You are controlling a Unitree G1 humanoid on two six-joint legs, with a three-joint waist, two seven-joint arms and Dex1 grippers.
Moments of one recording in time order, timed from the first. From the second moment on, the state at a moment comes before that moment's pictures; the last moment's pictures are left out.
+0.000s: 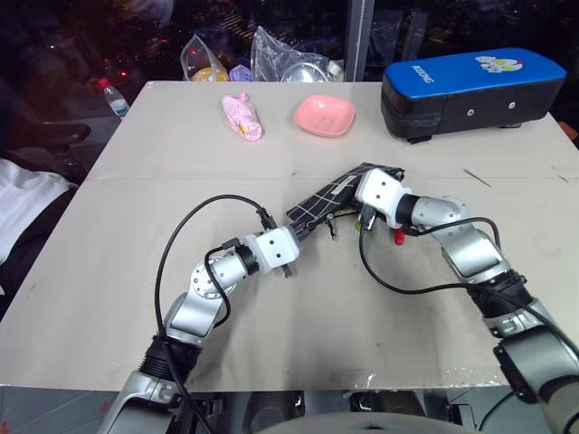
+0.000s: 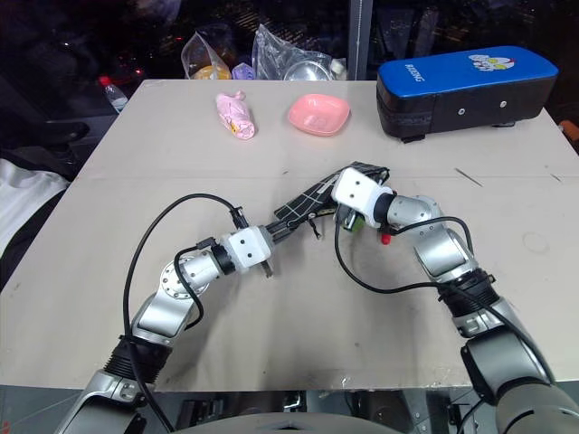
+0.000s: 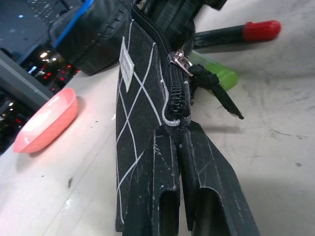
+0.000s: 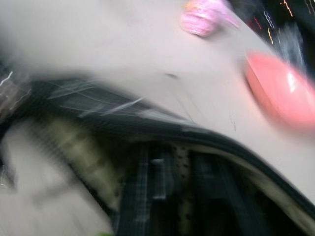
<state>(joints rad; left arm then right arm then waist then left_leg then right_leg) -0.24 0.46 -0.18 0.02 0.11 -0.29 -0.60 -0.66 -0.50 0.41 0.15 -0.14 0.01 0.71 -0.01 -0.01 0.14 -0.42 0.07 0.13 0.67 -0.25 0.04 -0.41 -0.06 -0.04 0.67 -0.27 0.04</state>
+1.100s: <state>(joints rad) -0.28 0.44 -0.12 0.05 0.08 -0.27 -0.56 -0.17 -0.11 -0.05 -0.29 0.08 0.70 0.22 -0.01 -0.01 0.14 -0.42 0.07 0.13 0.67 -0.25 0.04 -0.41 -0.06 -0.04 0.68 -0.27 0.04</state>
